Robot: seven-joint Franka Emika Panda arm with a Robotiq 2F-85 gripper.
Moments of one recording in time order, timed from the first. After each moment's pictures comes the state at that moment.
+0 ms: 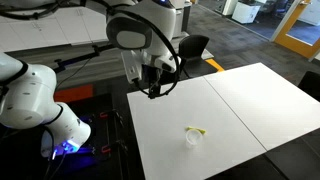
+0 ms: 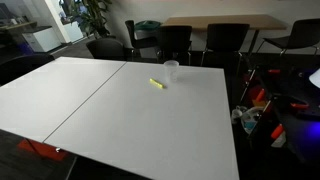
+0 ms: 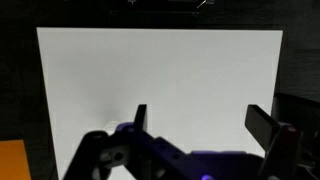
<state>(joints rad) -0.02 -0.33 -0.16 -2.43 0.05 2.00 -0.18</state>
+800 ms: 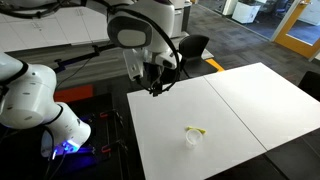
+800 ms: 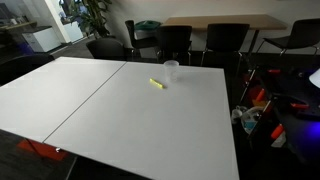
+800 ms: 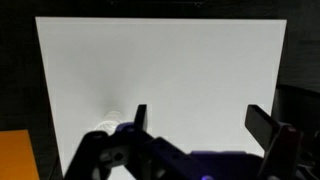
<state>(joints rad) -0.02 -0.32 -0.13 -2.43 0.05 2.06 -0.15</state>
